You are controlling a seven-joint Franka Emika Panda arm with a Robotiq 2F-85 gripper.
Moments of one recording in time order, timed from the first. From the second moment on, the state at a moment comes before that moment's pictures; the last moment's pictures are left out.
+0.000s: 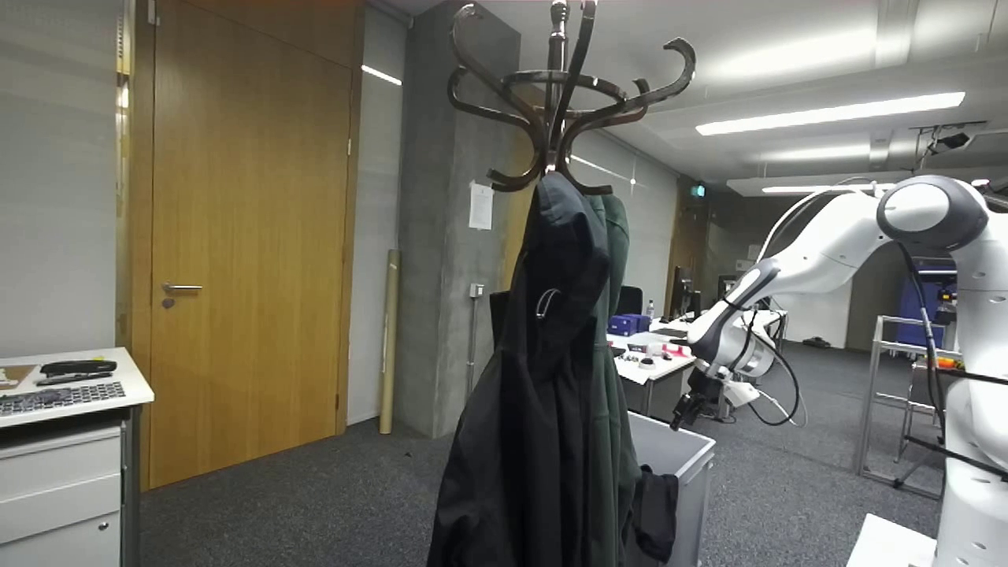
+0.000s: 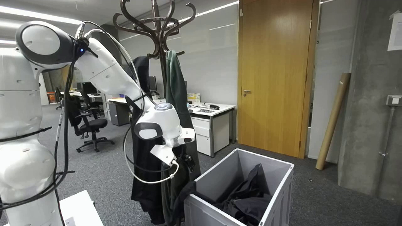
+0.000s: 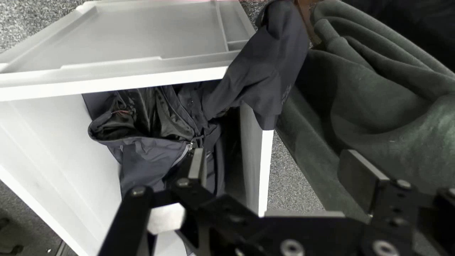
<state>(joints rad) 0.25 0.11 -0.39 -2.52 0.69 2.89 -0.80</state>
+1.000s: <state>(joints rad) 0.33 0.28 -0.37 -2.53 0.67 3.03 -0.65</state>
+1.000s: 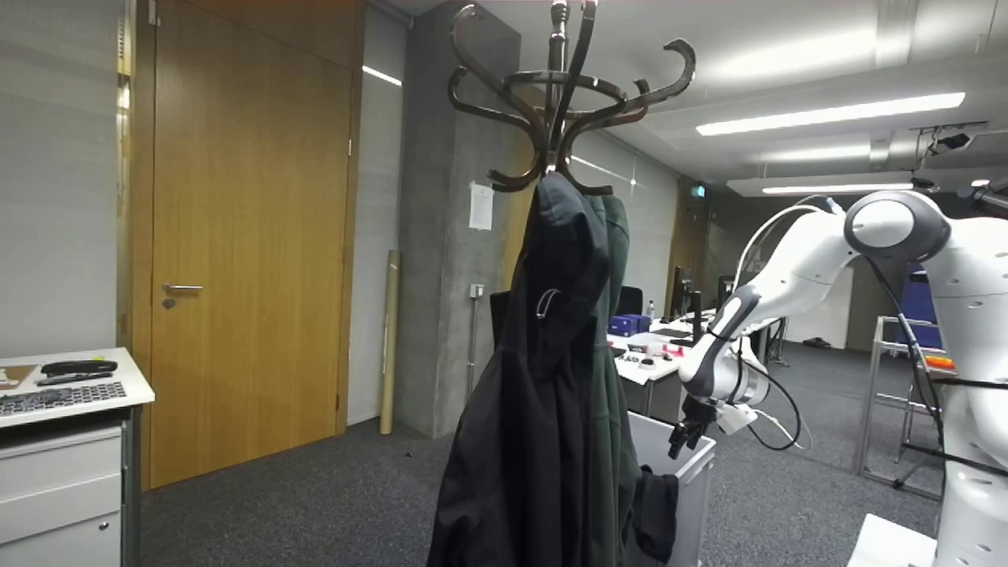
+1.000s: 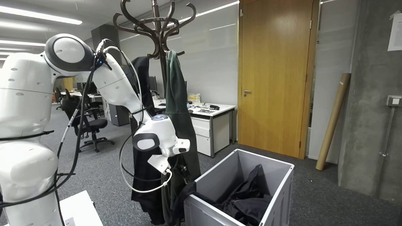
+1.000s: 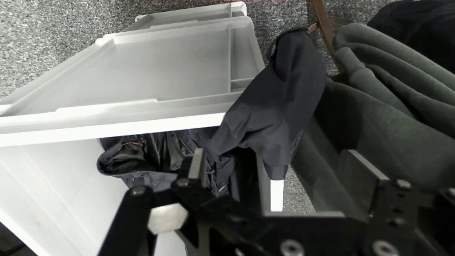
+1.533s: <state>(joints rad) 0.42 0.44 -0.44 -2.48 0.48 3.07 -0.44</state>
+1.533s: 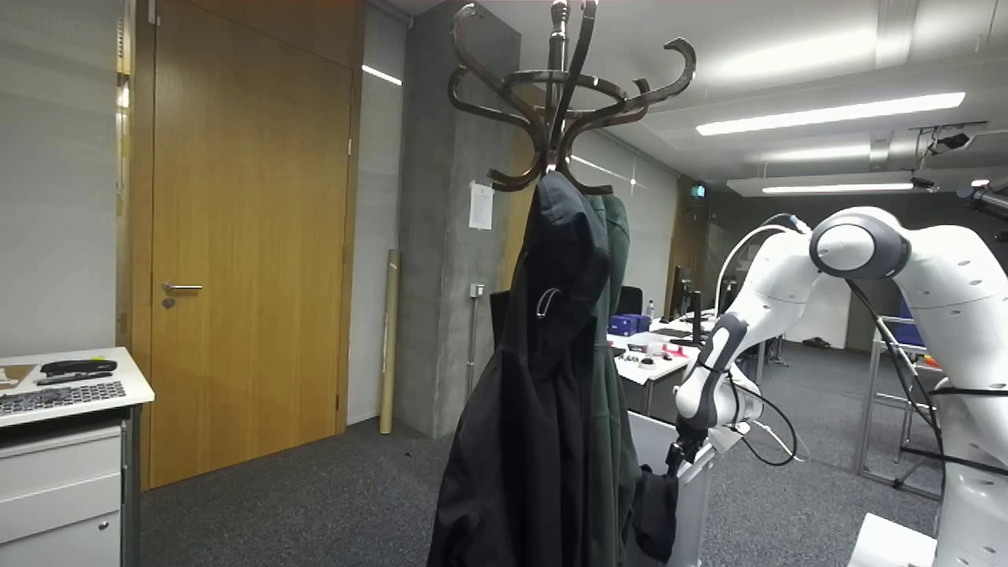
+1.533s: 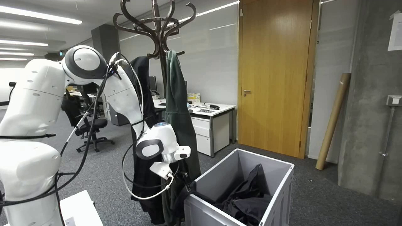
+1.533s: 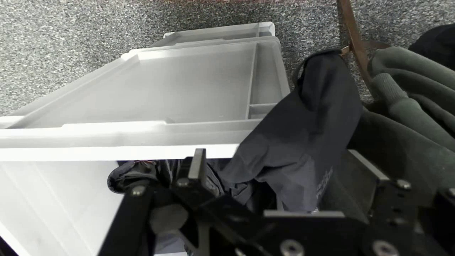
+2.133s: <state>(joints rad) 0.47 0.50 -0.51 -2.45 0.25 3.07 -0.27</state>
